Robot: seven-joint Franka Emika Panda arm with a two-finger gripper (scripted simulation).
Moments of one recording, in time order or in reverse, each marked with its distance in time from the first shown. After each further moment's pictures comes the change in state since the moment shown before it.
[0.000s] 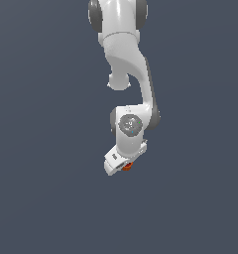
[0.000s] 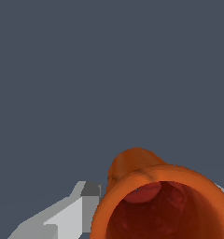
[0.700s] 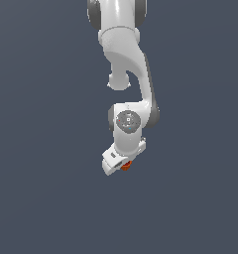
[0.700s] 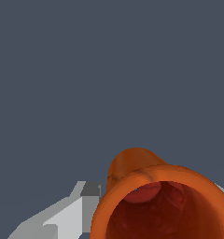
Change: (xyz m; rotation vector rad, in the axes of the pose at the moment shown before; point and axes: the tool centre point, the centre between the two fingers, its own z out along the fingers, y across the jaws) arm -0.002 0.007 -0.015 -0.003 0.007 -0.014
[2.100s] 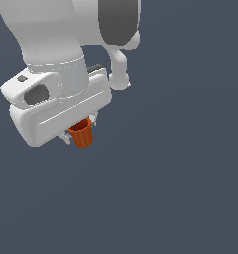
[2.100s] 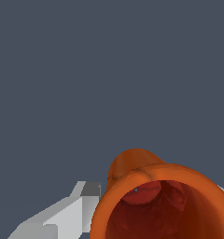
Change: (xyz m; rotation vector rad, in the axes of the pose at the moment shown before) arm -0.028 0.125 -0.302 -0.082 0.167 -0.243
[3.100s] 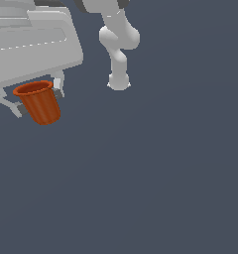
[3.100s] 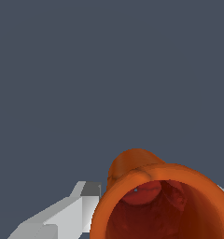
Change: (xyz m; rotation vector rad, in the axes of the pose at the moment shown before) arm -0.005 0.049 -0.103 -0.024 0.059 -0.083
